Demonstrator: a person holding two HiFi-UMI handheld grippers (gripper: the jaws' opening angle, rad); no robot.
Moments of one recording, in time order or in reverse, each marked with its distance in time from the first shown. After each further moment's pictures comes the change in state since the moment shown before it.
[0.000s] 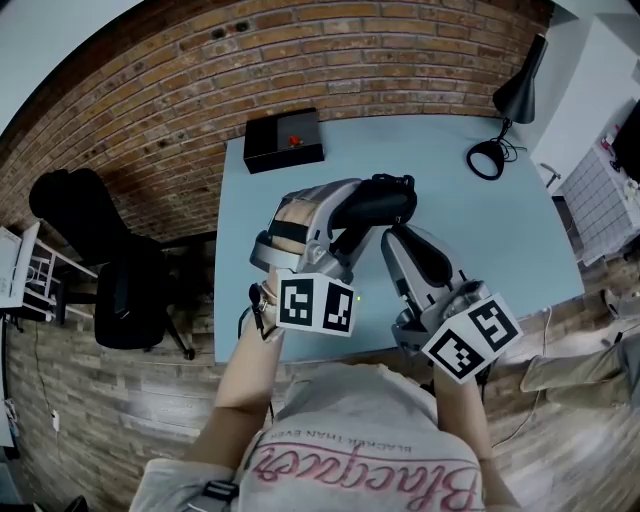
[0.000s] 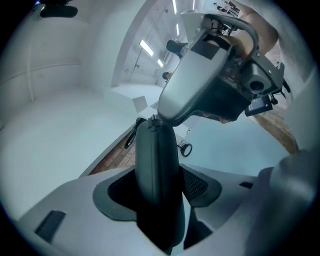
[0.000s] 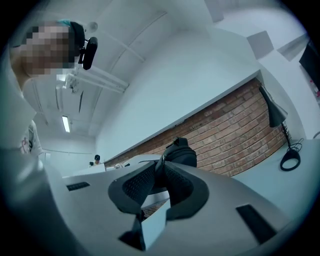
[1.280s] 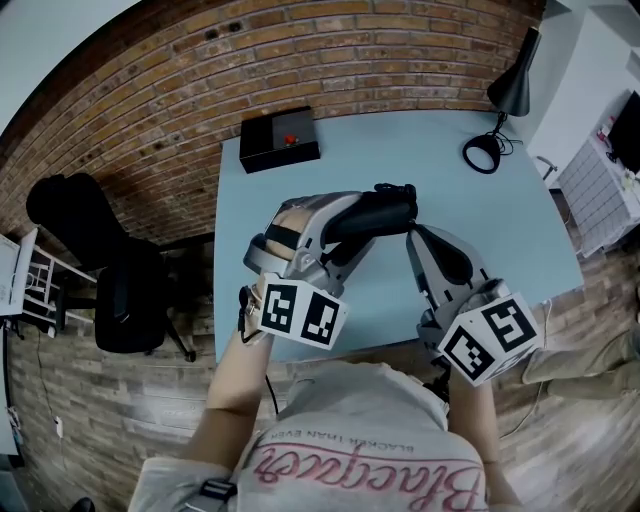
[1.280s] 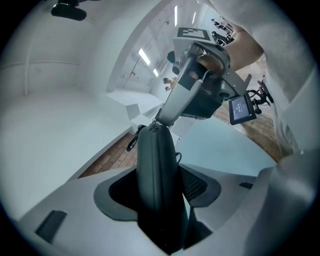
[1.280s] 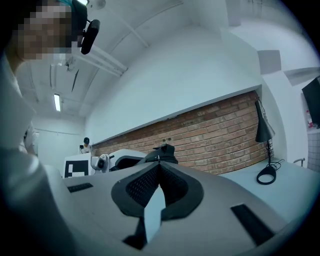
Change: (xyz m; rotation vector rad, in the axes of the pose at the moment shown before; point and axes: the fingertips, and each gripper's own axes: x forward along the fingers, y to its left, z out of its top) left arm -0.021 -0.017 0.011 -0.021 -0.110 -0.126; right arm -0.022 -0.019 0.005 -0.134 0.130 -0.147
